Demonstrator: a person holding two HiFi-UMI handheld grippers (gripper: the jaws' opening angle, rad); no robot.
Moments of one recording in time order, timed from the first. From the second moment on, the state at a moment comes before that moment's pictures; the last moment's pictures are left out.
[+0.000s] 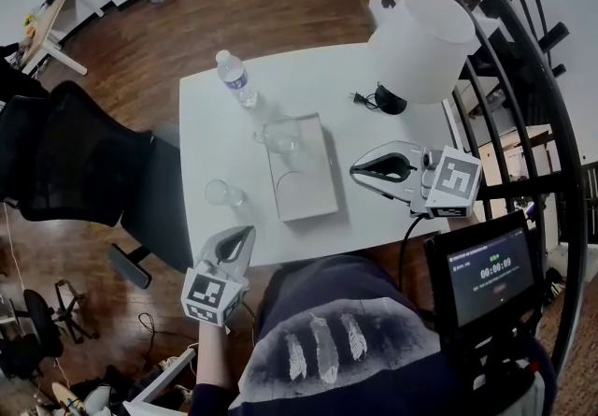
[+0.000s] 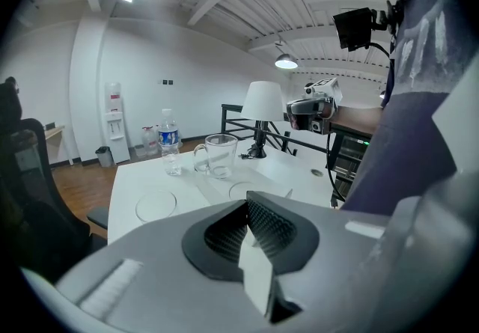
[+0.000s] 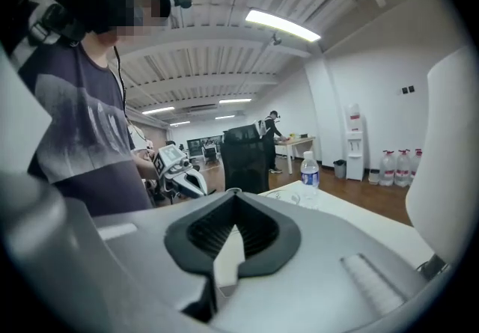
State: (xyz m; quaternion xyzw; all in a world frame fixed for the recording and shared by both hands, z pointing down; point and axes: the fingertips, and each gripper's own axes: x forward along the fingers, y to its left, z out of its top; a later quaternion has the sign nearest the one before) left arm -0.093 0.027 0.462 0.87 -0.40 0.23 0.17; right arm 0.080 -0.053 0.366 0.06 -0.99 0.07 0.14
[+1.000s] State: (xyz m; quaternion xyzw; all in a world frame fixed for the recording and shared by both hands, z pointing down) left arm -0.096 0.024 0.460 0.87 -0.40 0.24 0.16; right arm 0.063 -0.018 0.413 0.02 -0.98 0.14 0.15
